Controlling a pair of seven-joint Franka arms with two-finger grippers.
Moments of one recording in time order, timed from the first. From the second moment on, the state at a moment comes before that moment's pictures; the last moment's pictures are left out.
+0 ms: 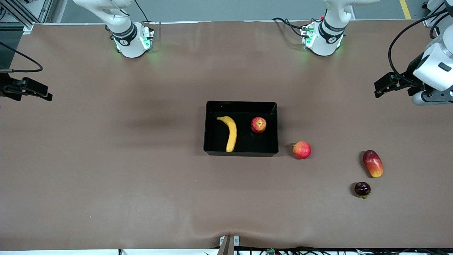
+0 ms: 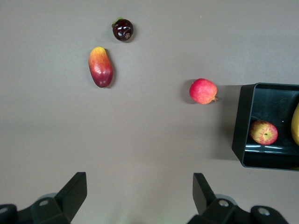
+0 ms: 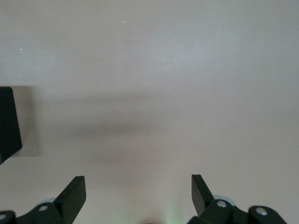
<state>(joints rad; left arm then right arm) -0.05 0.03 -0.08 -1.52 0.04 1.51 -0.15 -0.06 0.09 0.00 -1.44 0.02 1.43 -0.03</state>
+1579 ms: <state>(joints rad) -0.44 0.38 -0.12 -1.66 0.03 1.92 -0.98 -0.06 0.09 0.00 -1.44 0.02 1.43 -0.03</state>
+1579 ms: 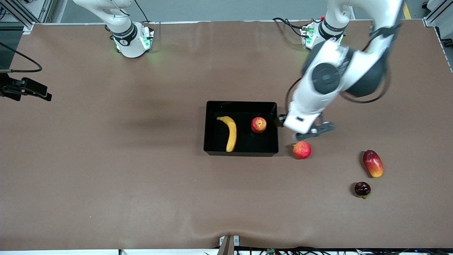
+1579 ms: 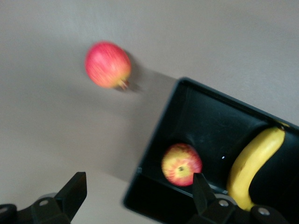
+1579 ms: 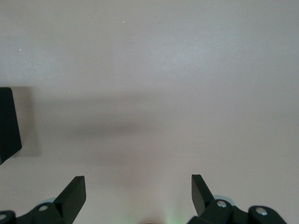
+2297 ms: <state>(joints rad) -0.56 0.60 -0.12 -1.68 0.03 2.08 -1.51 -0.06 0.09 0.00 -1.44 0.02 1.43 -0.03</state>
